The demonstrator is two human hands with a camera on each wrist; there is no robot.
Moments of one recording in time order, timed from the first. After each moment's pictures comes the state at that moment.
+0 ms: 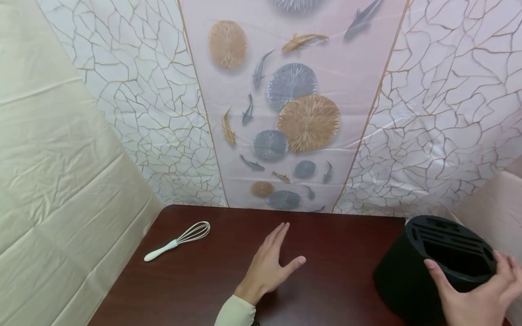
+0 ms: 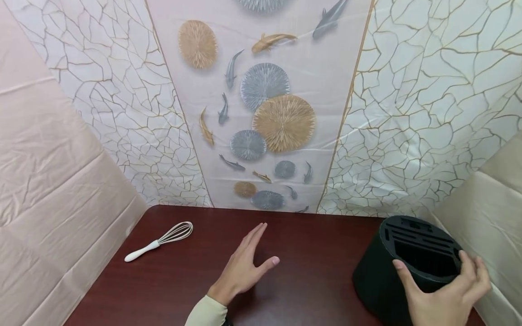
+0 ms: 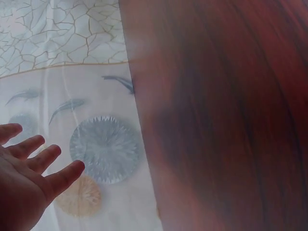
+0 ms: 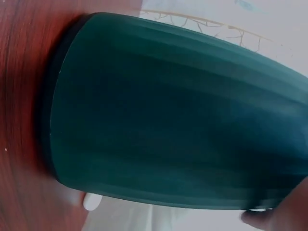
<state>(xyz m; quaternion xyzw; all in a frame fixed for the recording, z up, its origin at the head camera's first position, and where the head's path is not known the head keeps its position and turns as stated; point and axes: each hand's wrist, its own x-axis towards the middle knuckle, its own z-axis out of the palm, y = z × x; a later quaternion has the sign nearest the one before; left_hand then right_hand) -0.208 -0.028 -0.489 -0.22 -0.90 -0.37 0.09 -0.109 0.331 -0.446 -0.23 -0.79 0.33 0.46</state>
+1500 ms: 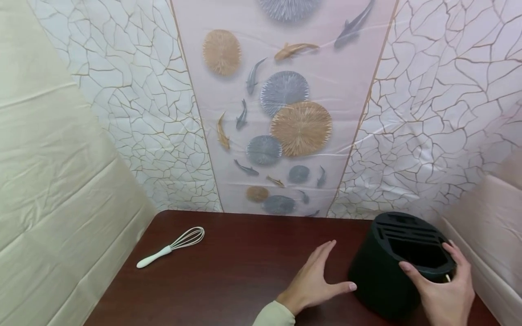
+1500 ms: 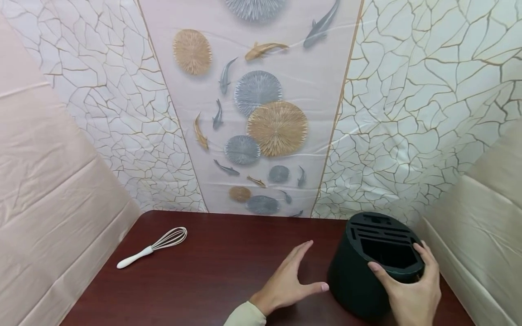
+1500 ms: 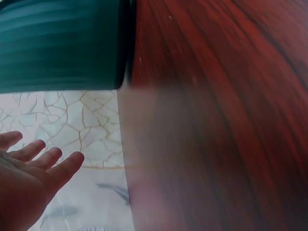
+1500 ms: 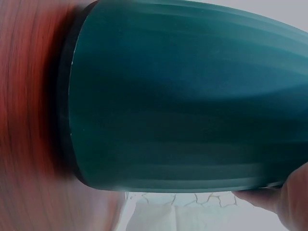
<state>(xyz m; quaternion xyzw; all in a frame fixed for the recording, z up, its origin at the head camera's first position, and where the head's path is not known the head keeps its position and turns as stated) -0.199 0.084 -0.497 -0.25 -0.86 -0.45 -0.06 -0.127 0.324 -0.446 -0.25 -0.76 0.45 0.39</state>
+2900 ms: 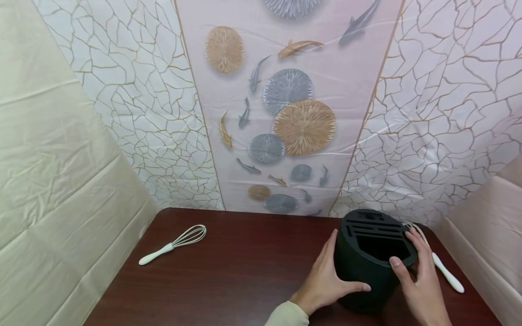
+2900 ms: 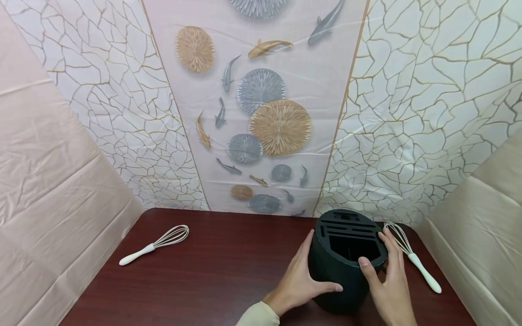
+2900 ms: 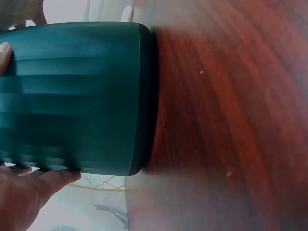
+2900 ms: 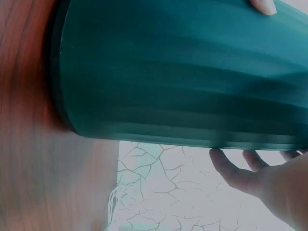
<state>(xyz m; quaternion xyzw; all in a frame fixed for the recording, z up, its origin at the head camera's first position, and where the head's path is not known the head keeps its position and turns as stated) -0.200 0.108 -0.494 -0.23 -0.81 -0.54 -0.03 -0.139 0.316 -0.443 -0.01 -0.87 0.45 0.22</state>
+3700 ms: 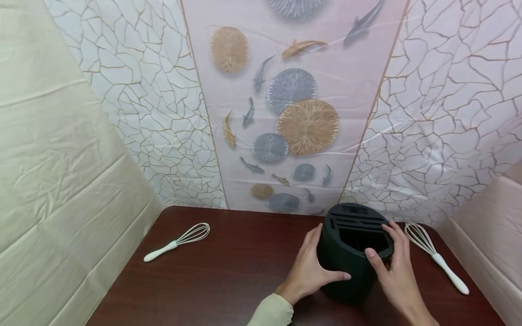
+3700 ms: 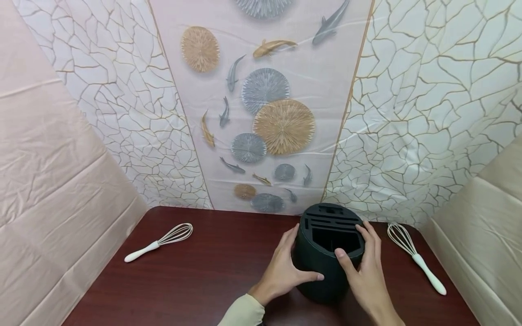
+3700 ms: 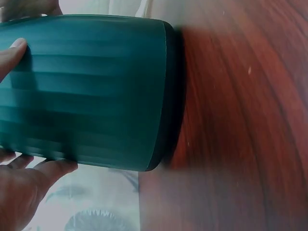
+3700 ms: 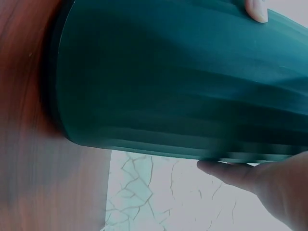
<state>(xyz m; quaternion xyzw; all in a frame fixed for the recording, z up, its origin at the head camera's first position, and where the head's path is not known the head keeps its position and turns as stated) -0.210 0.065 -0.481 -0.21 -0.81 -0.54 0.01 -0.159 0.281 -0.436 0.05 -0.88 0.42 0.21</state>
